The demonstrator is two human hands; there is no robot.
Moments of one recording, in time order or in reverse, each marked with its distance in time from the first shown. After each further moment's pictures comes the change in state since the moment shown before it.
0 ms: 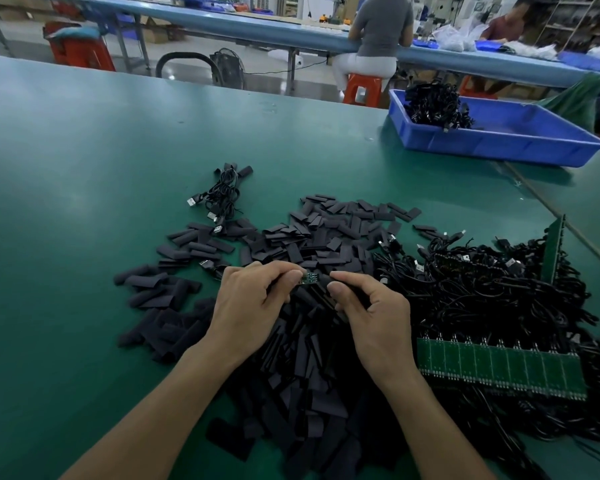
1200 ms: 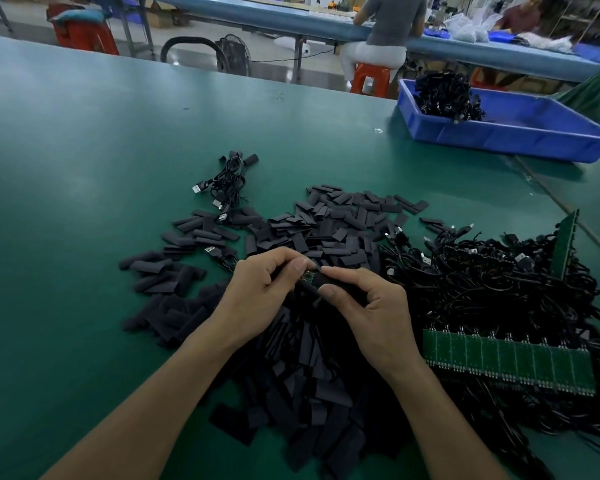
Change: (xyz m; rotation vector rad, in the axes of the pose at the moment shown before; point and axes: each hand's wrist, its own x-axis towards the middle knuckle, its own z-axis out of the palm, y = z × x) left_hand 0.002 0.001 -0.004 -0.323 -0.151 -0.128; right_hand 0.002 0.004 0.000 0.069 -0.147 -0.095
